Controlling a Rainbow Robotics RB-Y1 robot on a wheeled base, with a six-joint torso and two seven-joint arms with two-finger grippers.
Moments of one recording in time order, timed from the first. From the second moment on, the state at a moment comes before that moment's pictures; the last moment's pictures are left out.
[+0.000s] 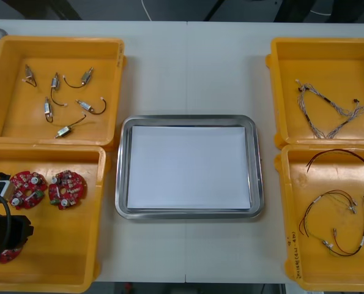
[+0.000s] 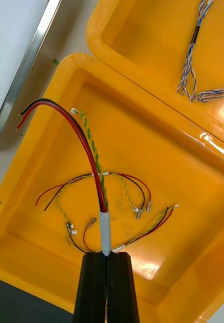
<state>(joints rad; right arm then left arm) -0.06 -0.89 -0.38 -2.47 -1.09 1.92 1.56 0.35 0.87 0.03 -2.12 0.68 1.24 -1.22</state>
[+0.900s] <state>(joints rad) -0.06 -0.89 -0.38 -2.47 -1.08 1.92 1.56 0.35 0.88 0.03 -2.13 0.68 1.24 -1.22</state>
